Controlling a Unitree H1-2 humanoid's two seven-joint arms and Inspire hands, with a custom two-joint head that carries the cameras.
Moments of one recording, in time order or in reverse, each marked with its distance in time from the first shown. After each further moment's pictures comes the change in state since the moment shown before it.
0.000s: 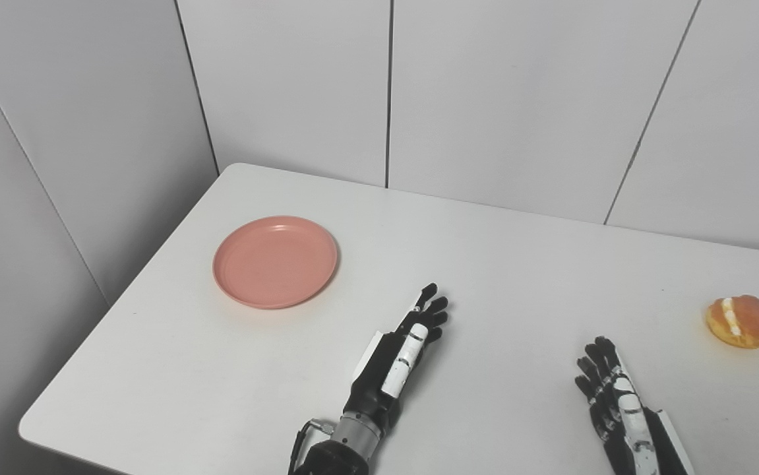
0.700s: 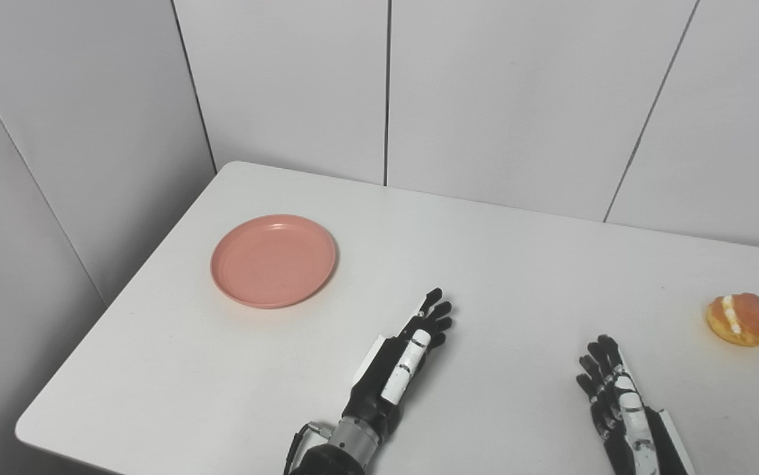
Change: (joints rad) left arm 0.024 0.032 -0.008 -0.118 -0.017 0.128 -0.026; right arm -0.007 0.018 0.008 0.003 -0.012 0.001 -0.011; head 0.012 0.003
